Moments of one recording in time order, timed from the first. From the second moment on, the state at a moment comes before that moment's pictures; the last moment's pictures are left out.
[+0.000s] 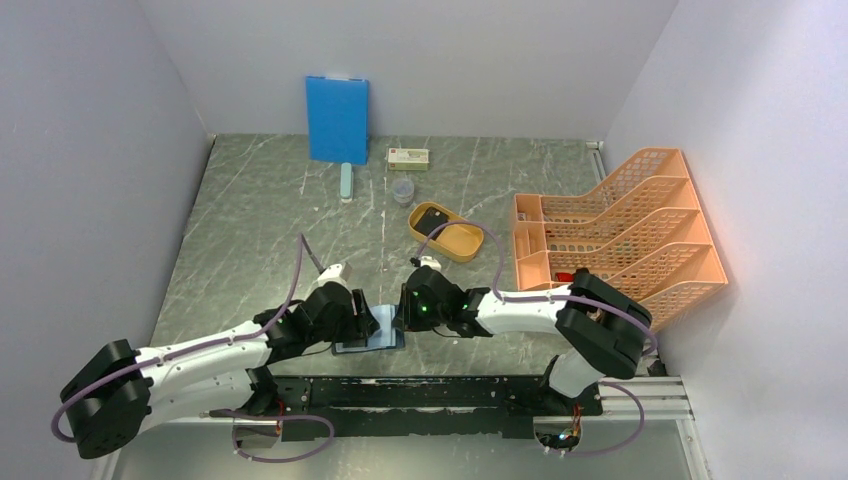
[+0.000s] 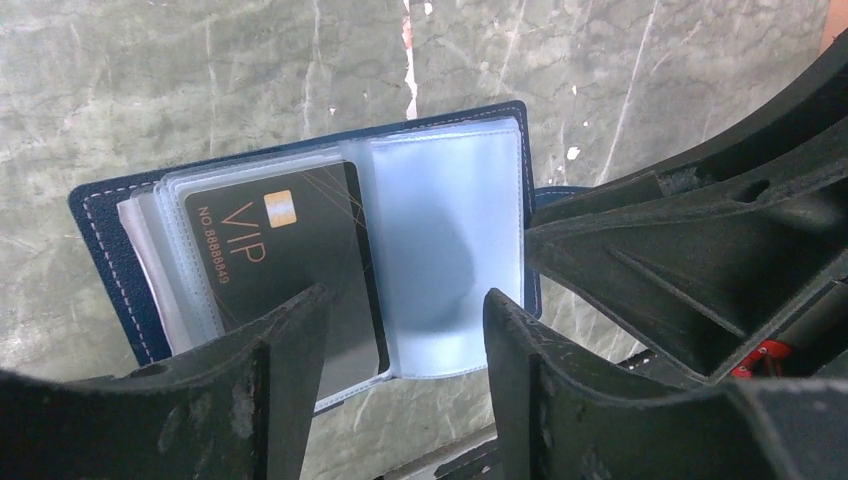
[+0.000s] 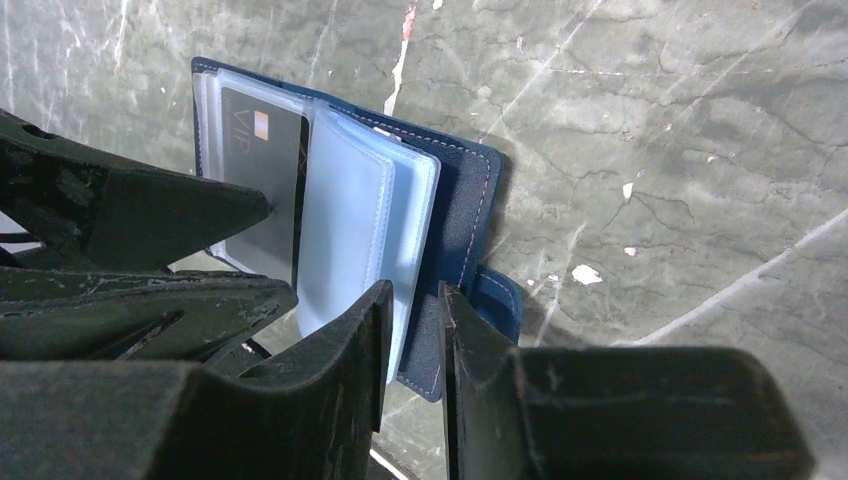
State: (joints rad) left arm -0.93 0.97 0.33 -0.15 -0.16 -0.95; right arm 1.04 1.55 0.66 0.10 0.01 0.88
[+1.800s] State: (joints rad) left arm -0.93 1.02 0.43 -0.27 -0.25 -0.90; right arm 1.08 1.60 0.73 0.10 0.01 0.86
